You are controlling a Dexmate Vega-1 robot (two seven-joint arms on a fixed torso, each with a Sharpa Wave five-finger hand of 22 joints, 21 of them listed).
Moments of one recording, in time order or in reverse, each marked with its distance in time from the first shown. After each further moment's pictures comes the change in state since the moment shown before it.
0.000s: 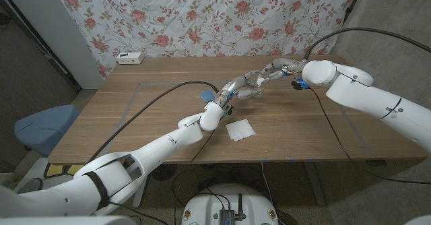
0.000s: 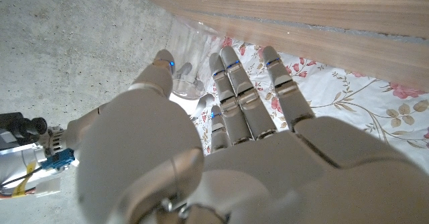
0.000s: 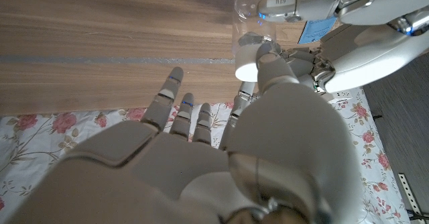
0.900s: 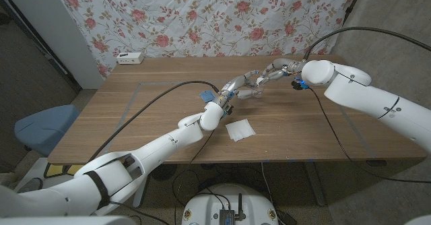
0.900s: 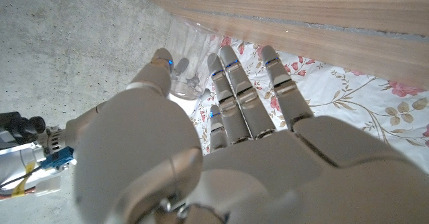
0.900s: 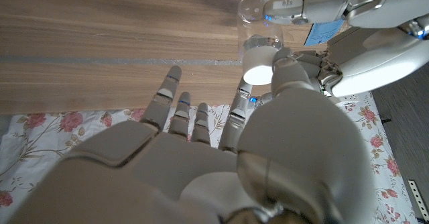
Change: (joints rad) left arm -0.004 -0.001 0.002 0.005 0.002 0.002 0.007; left_hand 0.001 0.000 -0.004 -0.004 0.002 0.000 0.000 0.000 0.000 0.000 0.000 -0.001 0.000 0.000 0.000 0.000 0.000 0.000 0.000 0.000 0.000; right arm 0.019 0.007 -0.027 -0.007 -0.021 -0.040 0.002; right_hand -0.102 -0.066 -0.052 0.017 -0.003 0.025 0.033 0.003 0.012 -0.010 0.057 0.007 0.002 0.004 0.047 0.000 0.000 0.012 0.028 0.001 0.000
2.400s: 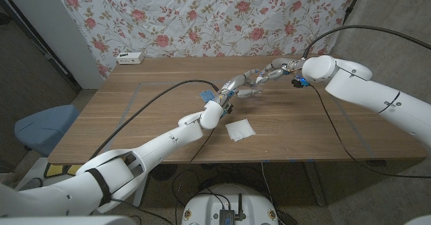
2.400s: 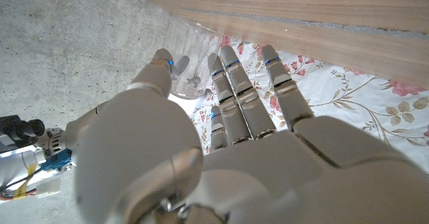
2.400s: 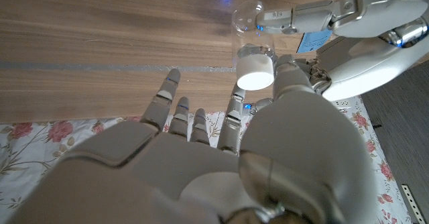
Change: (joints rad) left arm -0.018 -0.009 0.005 0.031 -0.003 -0.012 0.000; left_hand 0.000 0.000 -0.002 -0.002 -0.001 -0.013 0.005 0.000 0.000 0.000 0.000 0.000 0.000 0.000 0.000 0.000 0.000 0.005 0.005 0.000 0.000; right arm 0.040 0.000 -0.012 0.036 0.021 0.030 0.071; right_hand -0.067 -0.039 -0.033 0.042 -0.008 -0.150 0.071 -0.089 -0.028 -0.089 0.050 -0.008 0.000 -0.062 0.049 -0.020 -0.003 -0.050 0.040 -0.007 0.000
